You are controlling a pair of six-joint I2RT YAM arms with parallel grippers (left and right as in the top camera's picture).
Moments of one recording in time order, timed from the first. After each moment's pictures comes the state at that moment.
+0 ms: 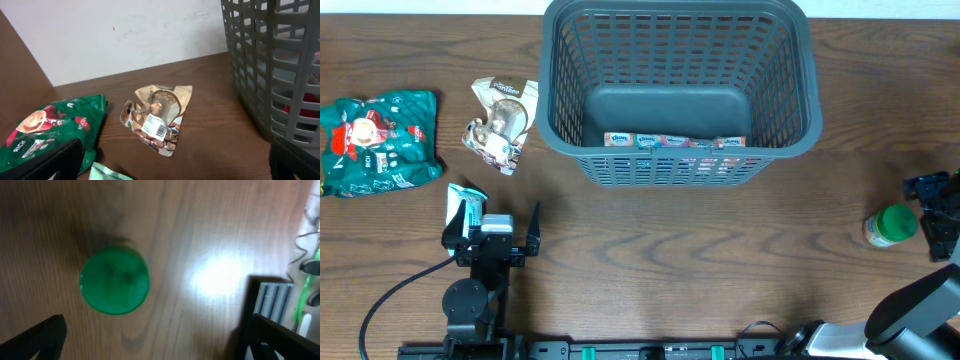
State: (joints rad) left arm -0.02 0.01 0.03 -0.13 -0.05 0.22; right arm -0.66 1.61 1.37 -1.27 0.21 0.82
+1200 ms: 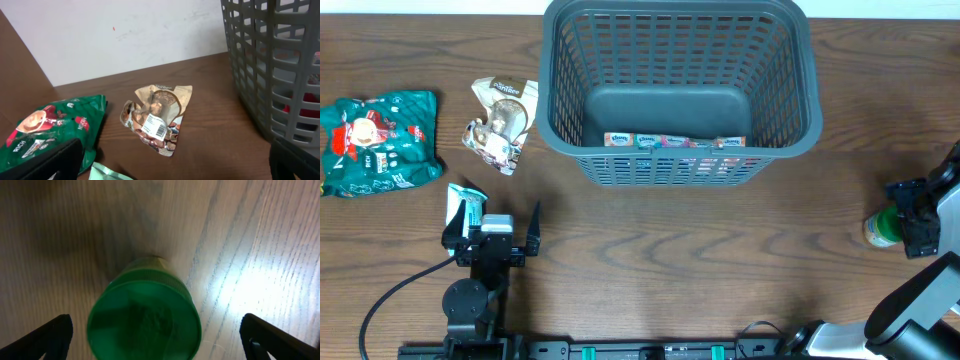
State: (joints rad) left arm -0.02 0.01 0.03 -0.13 -0.05 0.22; right arm -0.66 1.61 1.10 -0.88 0.17 0.78
